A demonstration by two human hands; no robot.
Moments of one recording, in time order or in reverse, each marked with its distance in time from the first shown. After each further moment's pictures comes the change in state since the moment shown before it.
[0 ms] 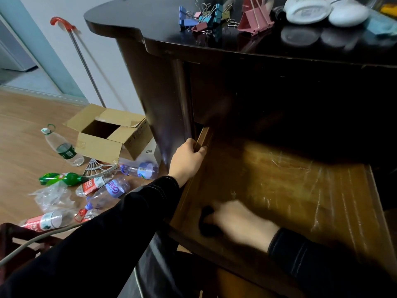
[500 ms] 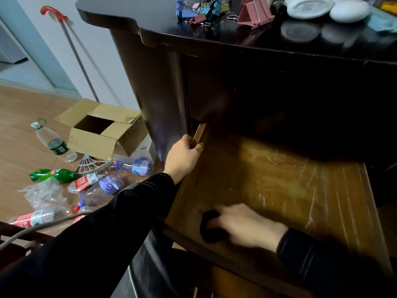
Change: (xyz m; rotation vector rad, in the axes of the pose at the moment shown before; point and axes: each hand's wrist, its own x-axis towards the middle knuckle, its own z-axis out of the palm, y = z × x) left_hand 0.002 -0.002 0.002 -0.009 0.027 -0.001; right_hand -0.020 0.015 0.007 0.021 -0.093 -0.006
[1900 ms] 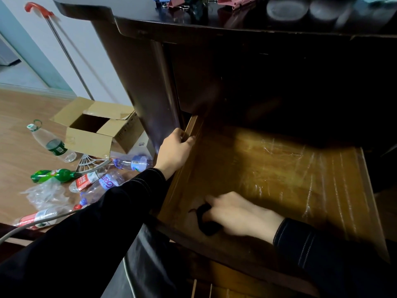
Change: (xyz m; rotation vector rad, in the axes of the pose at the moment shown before) left_hand 0.003 -0.004 0.002 -0.027 -0.008 -0.020; right_hand 0.002 -0.017 -0.027 -0.143 -0.053 -0.040
